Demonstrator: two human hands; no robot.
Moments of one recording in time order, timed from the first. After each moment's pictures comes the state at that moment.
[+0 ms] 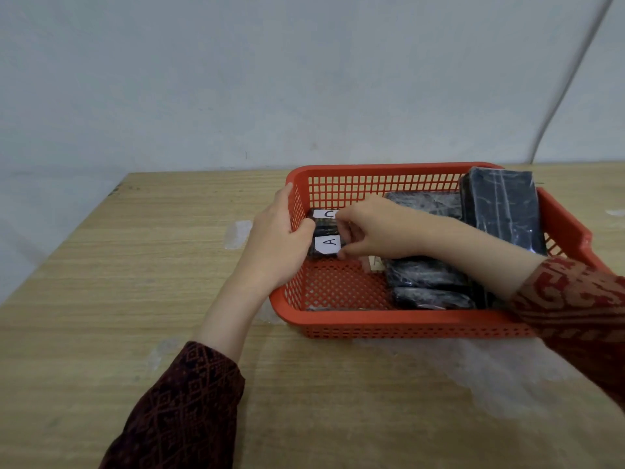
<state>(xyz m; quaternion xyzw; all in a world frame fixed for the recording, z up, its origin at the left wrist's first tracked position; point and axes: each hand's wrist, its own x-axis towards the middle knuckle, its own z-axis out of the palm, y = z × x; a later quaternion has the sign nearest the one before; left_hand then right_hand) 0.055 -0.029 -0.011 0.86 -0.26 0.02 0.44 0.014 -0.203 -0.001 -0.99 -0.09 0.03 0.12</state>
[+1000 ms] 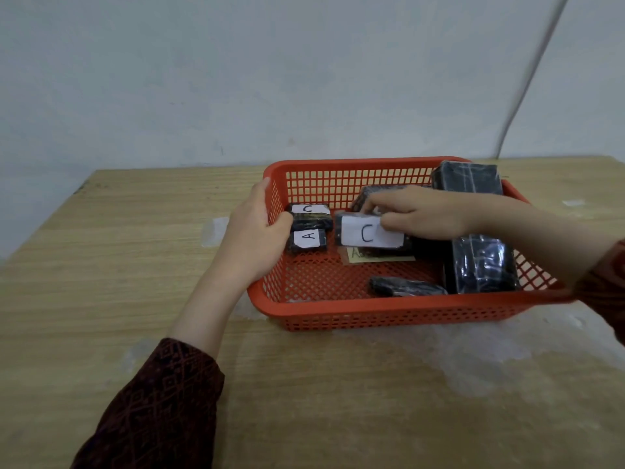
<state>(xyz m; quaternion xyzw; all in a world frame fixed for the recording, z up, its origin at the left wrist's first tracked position) 0.055 -0.029 -0.009 0.85 -0.27 0.00 0.45 -0.040 -0.241 0.039 -0.98 -0.02 0.12 0.17</state>
